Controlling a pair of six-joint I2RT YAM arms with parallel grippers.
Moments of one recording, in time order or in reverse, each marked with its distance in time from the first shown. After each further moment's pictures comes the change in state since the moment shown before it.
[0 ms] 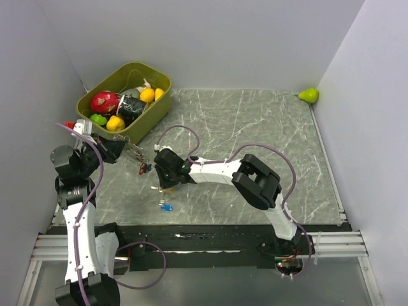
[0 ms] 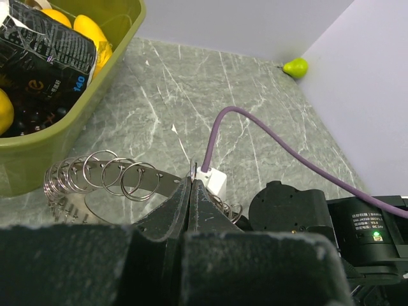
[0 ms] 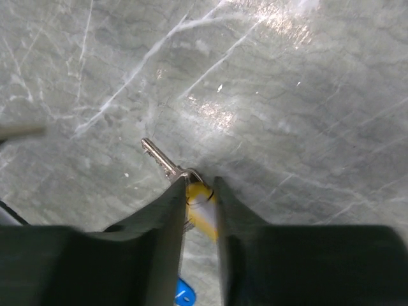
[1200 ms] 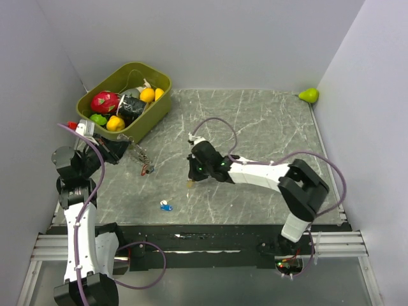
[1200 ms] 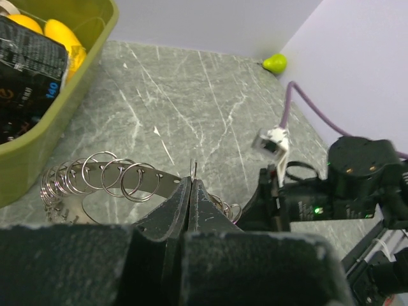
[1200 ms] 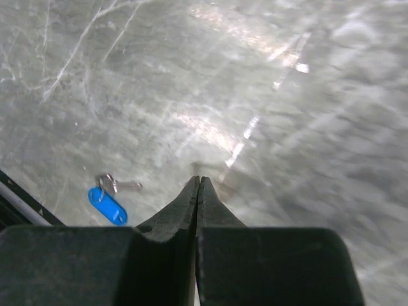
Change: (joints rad) left arm -0.013 -0.004 -0.021 0.069 0.058 -0.031; right arm -0.151 -0.394 -0.423 0.123 -0.022 -0.055
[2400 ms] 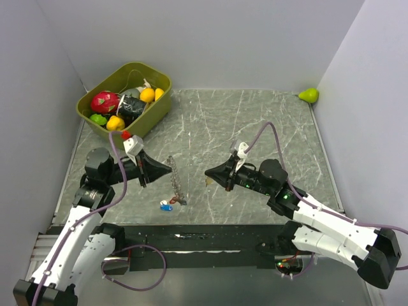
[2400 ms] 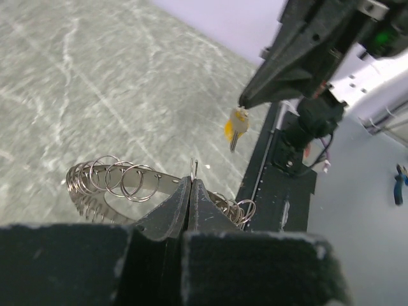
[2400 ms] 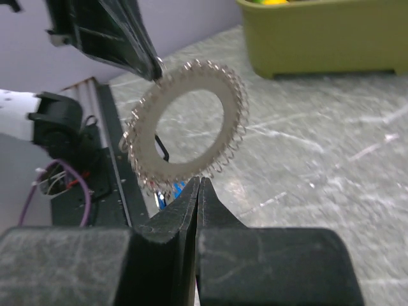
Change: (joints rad) left arm -0.548 -0.010 -0.017 -0.090 0.076 0.190; right arm -0.070 -0.895 -0.514 0.383 -0.301 -0.359
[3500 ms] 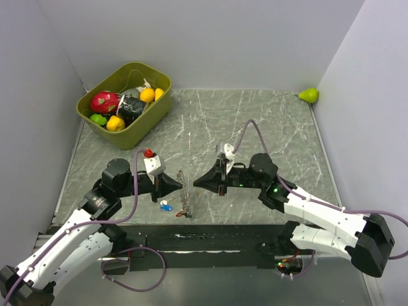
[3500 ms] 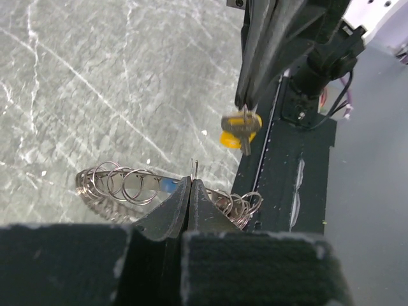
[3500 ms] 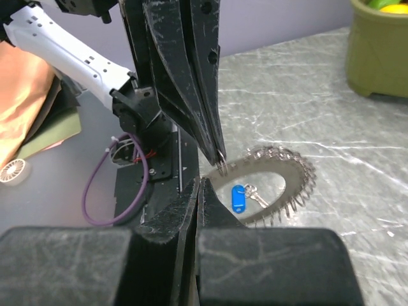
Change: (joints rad) left arm -0.354 -0.054 -0.044 -0.121 -0.263 0.211; right arm 0.015 0.123 0.055 0.098 -0.323 0.023
